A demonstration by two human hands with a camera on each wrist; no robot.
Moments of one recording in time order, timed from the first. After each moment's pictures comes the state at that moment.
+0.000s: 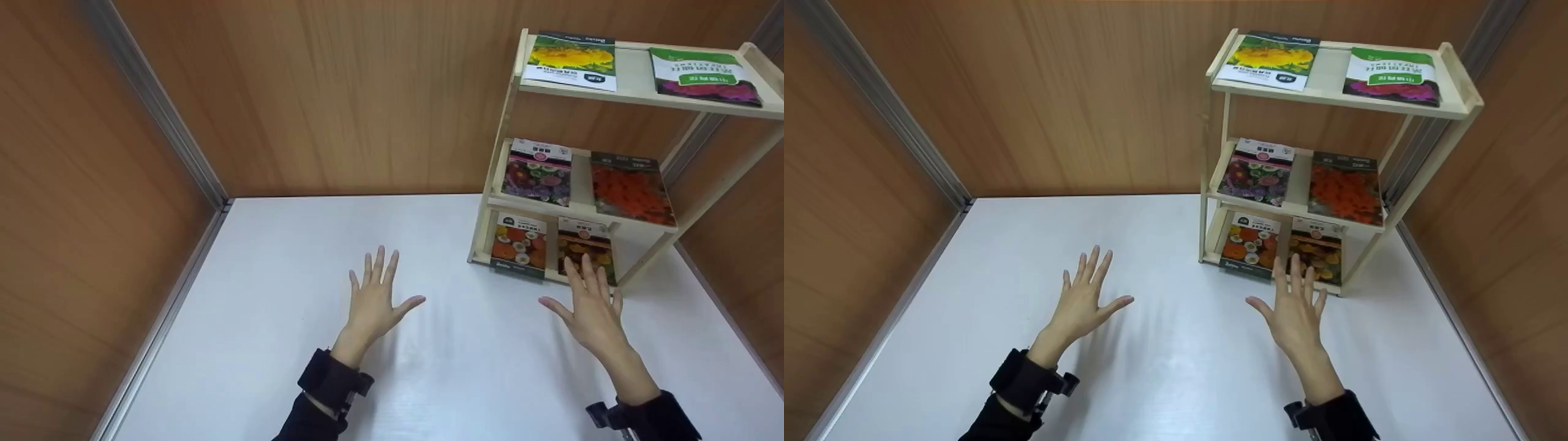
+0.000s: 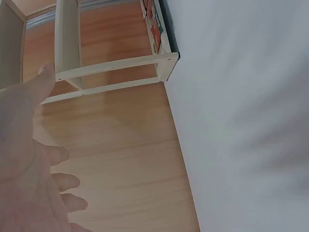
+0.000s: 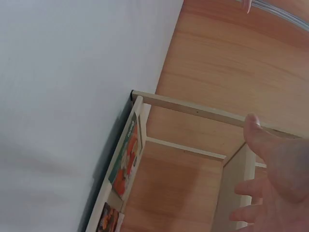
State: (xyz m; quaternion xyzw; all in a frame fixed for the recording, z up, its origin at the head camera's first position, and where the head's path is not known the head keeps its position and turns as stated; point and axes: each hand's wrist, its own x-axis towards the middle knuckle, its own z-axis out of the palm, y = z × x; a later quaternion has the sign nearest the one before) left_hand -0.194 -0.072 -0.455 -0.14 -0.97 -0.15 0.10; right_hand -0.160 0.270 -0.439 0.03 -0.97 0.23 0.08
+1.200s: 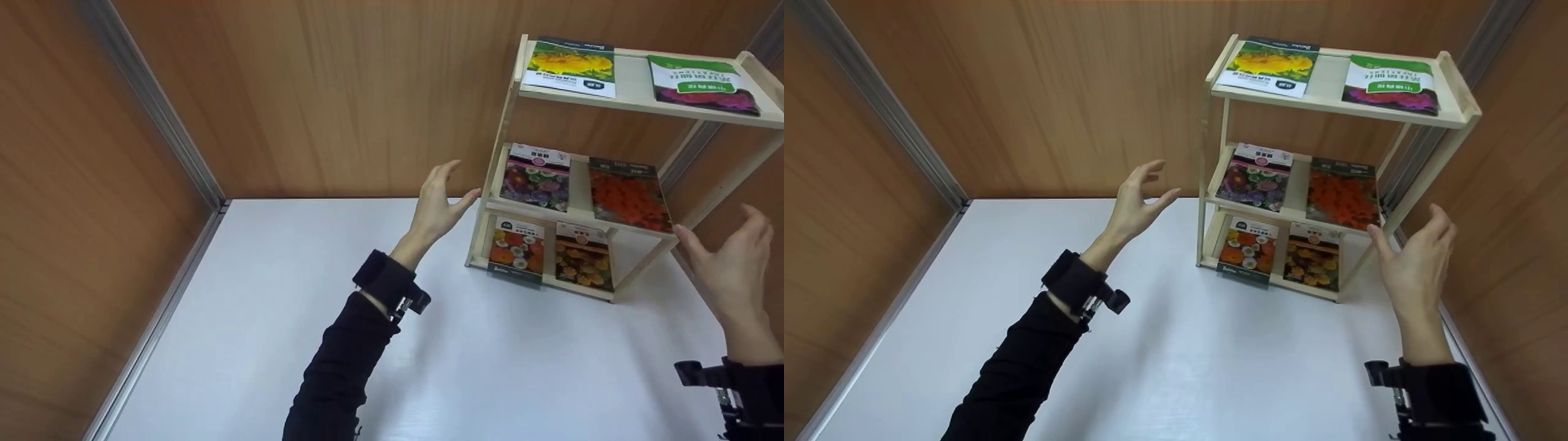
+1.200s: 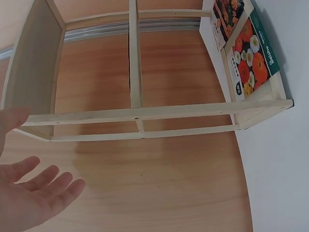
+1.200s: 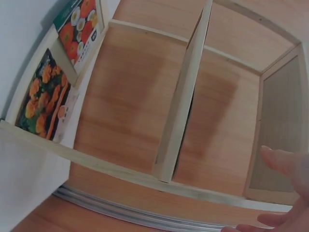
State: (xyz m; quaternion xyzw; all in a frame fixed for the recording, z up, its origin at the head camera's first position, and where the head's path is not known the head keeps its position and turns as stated) left_hand -0.285 0.022 -0.334 -0.22 -0.84 -0.46 0.18; right_hand -0.179 0.375 -0.338 -0.15 -0.90 0.30 0.28
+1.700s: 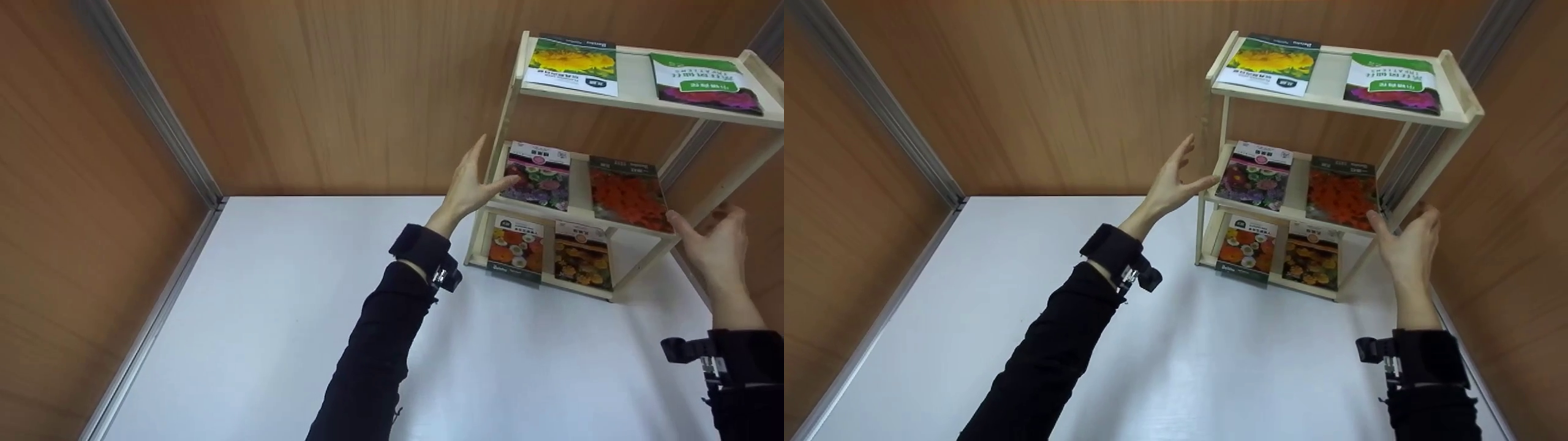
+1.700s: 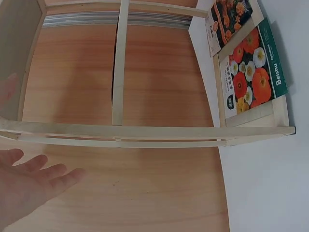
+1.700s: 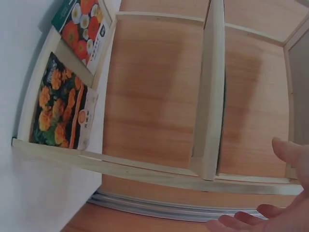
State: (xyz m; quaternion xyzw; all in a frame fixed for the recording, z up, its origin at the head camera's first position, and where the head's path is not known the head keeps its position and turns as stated) left_hand -0.322 0.067 -0.332 -0.22 -0.82 -0.51 0.07; right_hand -0.217 0.398 -0.347 -0.20 -0.89 0.38 0.15
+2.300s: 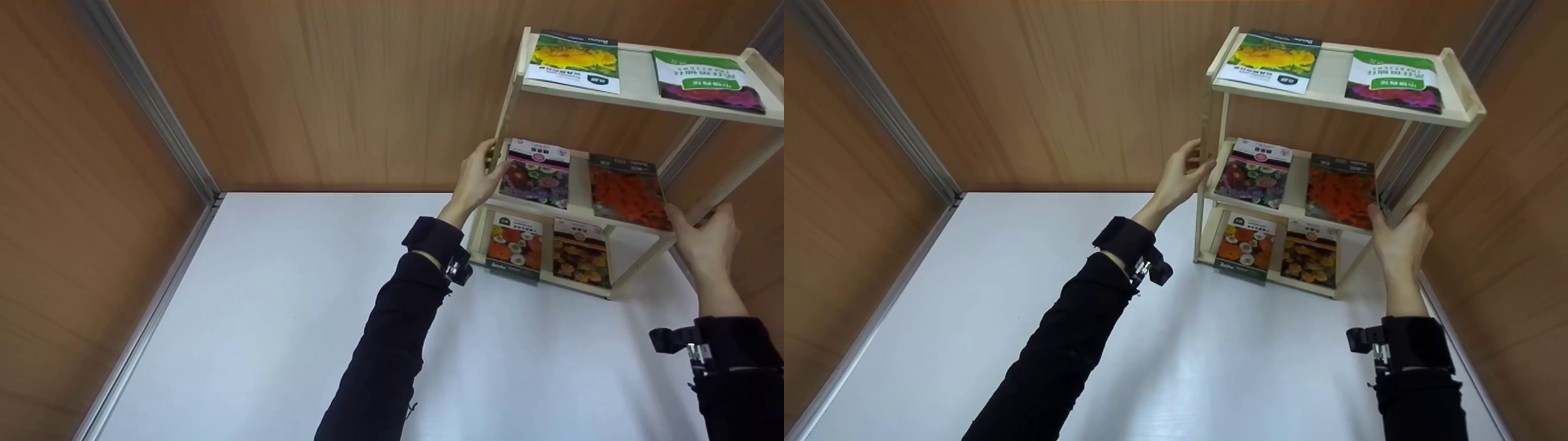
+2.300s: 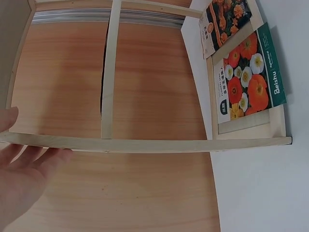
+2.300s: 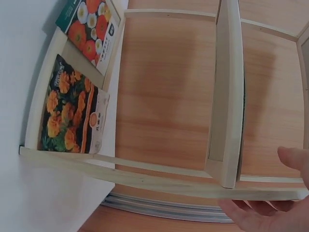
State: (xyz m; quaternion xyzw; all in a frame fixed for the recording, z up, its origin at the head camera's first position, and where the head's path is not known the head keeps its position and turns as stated) left_hand -0.336 0.086 -0.334 -0.23 -0.77 -0.59 0.11; right_hand -0.228 0.397 -0.350 -0.21 -0.89 0.37 0.18
